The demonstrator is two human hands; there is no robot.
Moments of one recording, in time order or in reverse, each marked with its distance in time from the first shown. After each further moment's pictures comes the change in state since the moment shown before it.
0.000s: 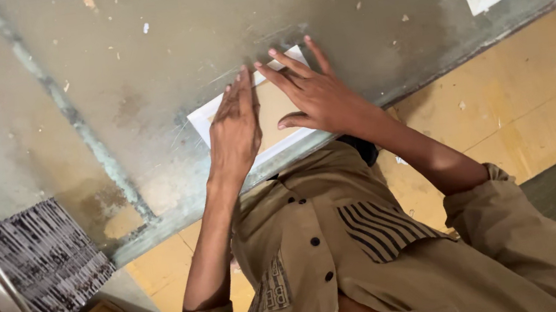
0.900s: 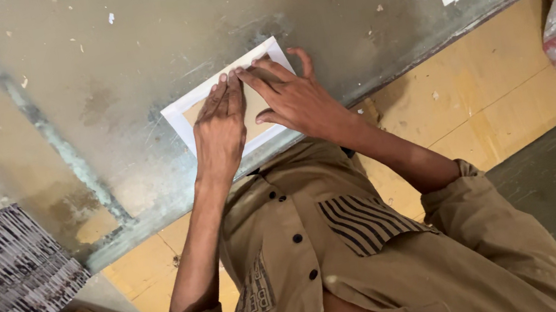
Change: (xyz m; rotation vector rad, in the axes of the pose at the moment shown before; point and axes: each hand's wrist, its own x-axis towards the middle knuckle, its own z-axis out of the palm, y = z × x) left_hand -0.009 0.007 0.009 0.121 0.004 0.085; right_hand -0.013 -0.023 0.002 -0.041 0.063 0.055
